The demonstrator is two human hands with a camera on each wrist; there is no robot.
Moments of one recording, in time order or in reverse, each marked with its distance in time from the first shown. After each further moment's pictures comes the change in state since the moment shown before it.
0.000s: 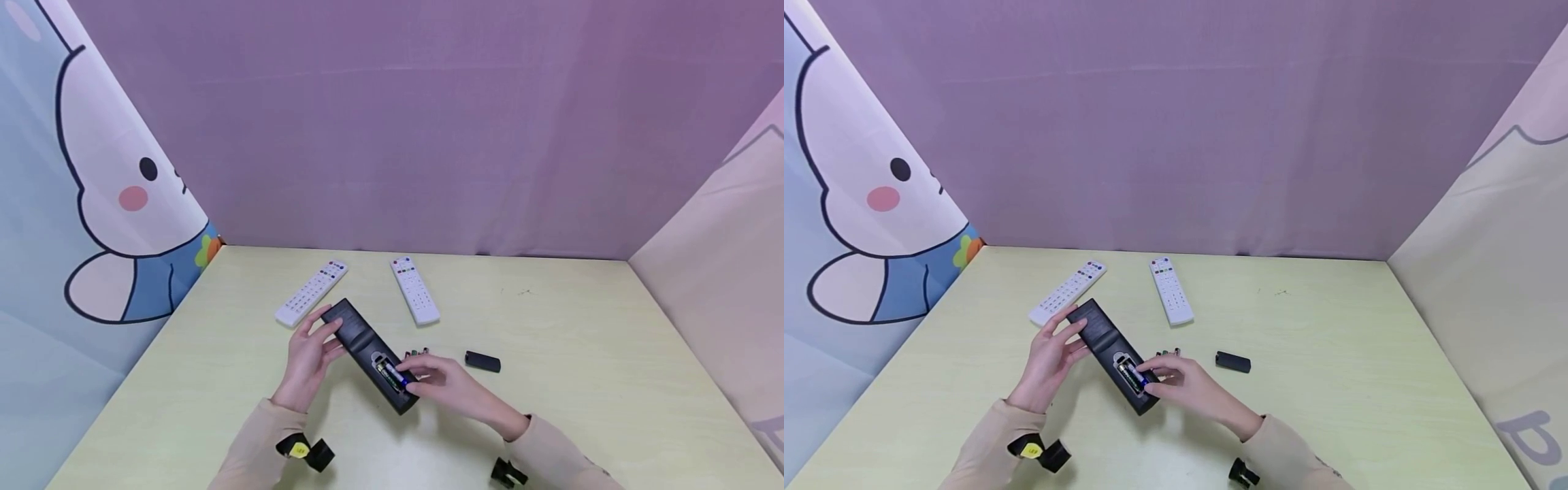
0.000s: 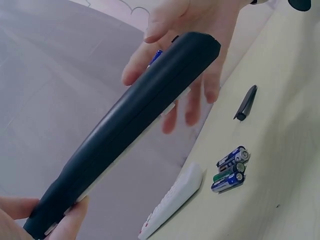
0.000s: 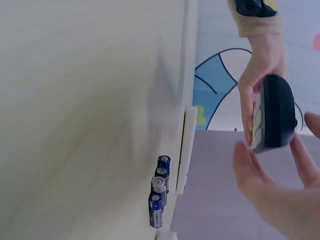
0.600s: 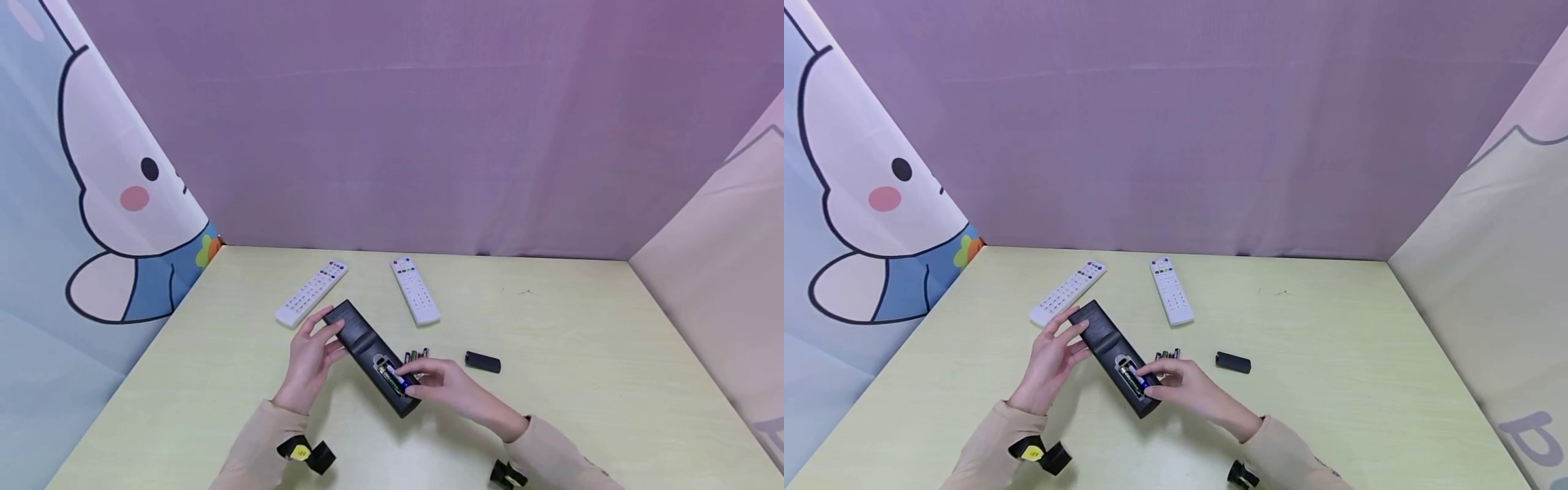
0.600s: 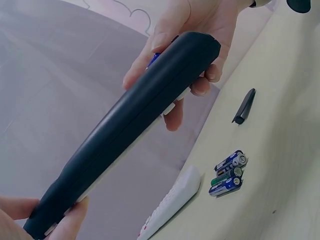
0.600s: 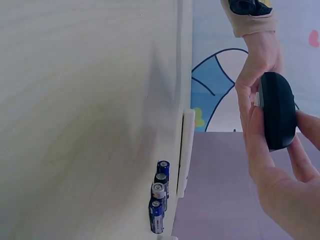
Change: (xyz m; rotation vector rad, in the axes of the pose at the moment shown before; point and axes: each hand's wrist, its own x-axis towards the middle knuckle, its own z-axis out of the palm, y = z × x) left_hand -0.003 0.000 0.001 0.009 -0.015 -0.002; right_hand 0.000 -0.001 0.002 0.067 -0.021 0.131
